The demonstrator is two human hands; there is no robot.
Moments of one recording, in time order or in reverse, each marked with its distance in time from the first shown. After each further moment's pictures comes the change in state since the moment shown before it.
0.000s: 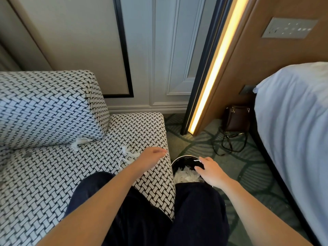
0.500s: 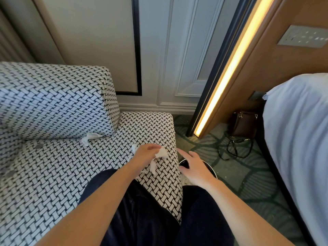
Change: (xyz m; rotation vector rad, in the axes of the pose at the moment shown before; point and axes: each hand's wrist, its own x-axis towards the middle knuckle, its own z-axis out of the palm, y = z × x) left_hand 0.002 -0.027 -0.034 -0.208 0.152 -0.035; right_hand -0.003 -0.084 0.017 0.113 0.013 -0.188
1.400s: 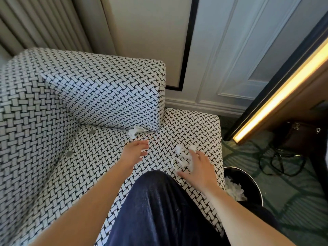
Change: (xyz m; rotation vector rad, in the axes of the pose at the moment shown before) left_hand 0.001 -0.074 -0.146 -0.365 0.386 -0.178; right_hand 0.068 -0.067 0.103 -0.282 0.082 -0.127
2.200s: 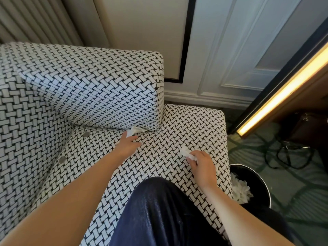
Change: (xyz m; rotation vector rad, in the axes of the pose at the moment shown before) left_hand 0.064 0.009 -0.014 0.581 -0.055 0.012; right_hand 0.027 -0.001 0.015 0.307 0.294 -0.006
